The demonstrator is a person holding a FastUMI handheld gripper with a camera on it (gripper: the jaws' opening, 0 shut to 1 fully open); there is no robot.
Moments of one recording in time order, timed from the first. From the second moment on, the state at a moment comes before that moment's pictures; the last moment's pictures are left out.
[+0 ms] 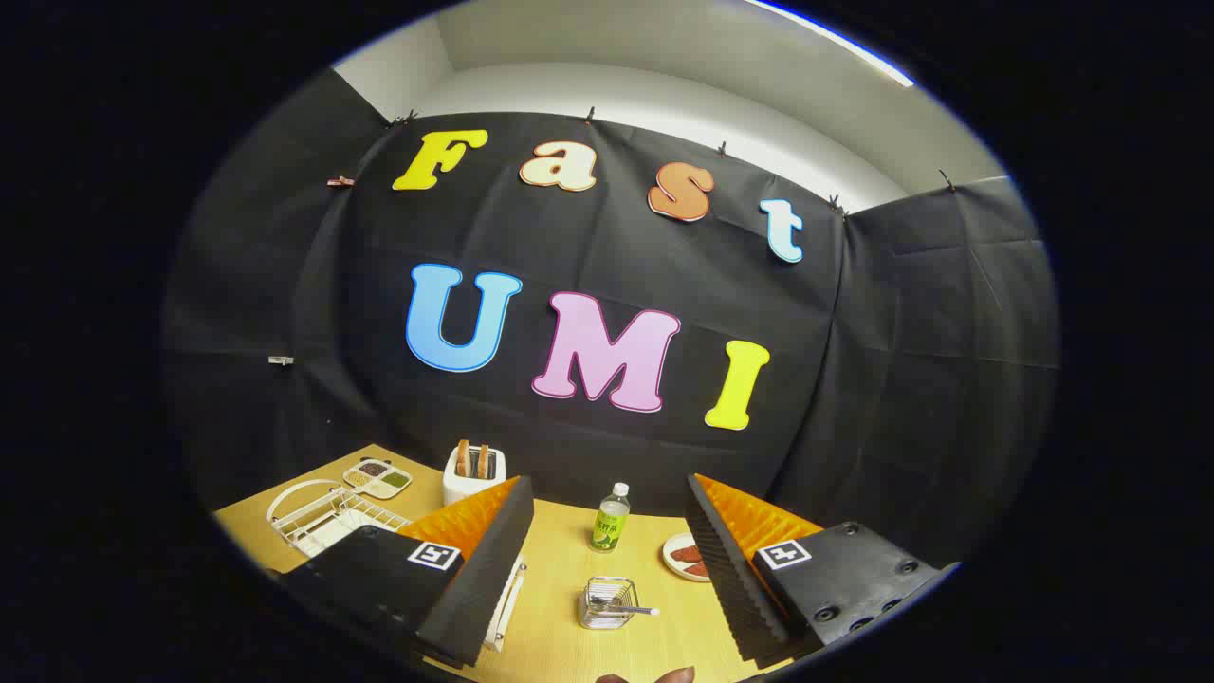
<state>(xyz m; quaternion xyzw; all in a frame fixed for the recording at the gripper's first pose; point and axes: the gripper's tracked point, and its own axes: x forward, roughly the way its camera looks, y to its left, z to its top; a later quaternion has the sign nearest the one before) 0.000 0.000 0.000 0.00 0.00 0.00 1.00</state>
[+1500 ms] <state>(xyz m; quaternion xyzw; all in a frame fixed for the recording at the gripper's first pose) 0.058 0.113 -0.085 0.03 0.18 0.07 0.98</state>
